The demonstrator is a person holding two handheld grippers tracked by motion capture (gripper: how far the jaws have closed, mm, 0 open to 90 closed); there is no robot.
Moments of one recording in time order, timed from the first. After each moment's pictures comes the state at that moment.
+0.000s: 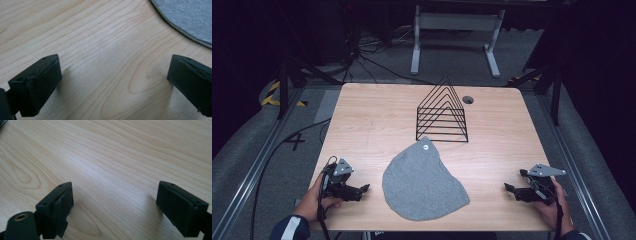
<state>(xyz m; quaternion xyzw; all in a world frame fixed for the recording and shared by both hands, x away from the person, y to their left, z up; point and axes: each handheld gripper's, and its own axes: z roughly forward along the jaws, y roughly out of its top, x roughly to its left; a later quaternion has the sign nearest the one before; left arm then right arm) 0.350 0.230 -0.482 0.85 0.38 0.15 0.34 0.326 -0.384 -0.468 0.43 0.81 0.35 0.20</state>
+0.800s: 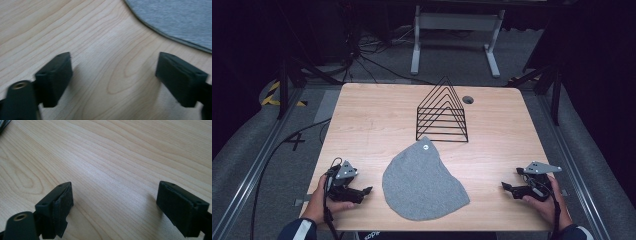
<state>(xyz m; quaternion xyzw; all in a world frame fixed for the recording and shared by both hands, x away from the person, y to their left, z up) 0.342 0.219 -0.477 0.87 0.34 0.13 0.35 0.334 -0.377 -0.467 0.41 0.82 0.34 0.19</state>
